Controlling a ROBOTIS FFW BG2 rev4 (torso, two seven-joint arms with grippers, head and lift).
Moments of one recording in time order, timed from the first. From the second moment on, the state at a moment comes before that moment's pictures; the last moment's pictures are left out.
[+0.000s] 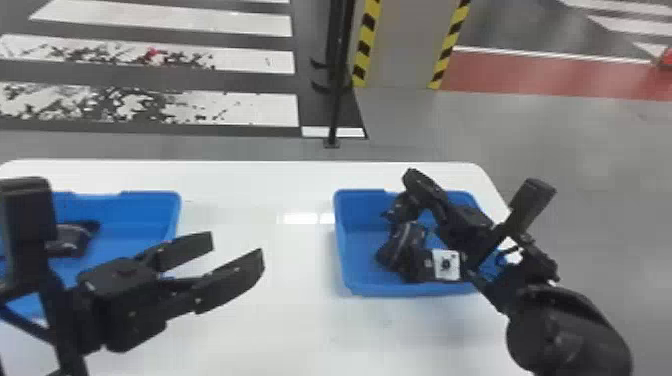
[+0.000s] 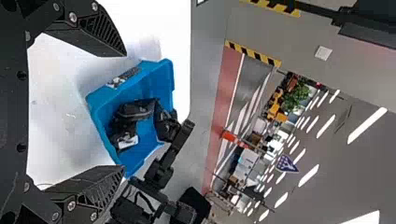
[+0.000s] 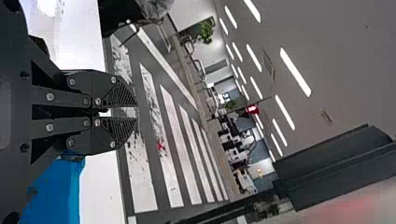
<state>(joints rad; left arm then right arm) 0.34 0.15 0.13 -2.50 0.53 1.09 -0.50 0.01 -0.16 -0.14 -1.59 -0.50 0.24 0.50</state>
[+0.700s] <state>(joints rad) 0.35 0.17 0.39 -2.48 0.34 1.15 -0.48 0.42 -0.12 -0.18 -1.89 -0.35 0.06 0.40</state>
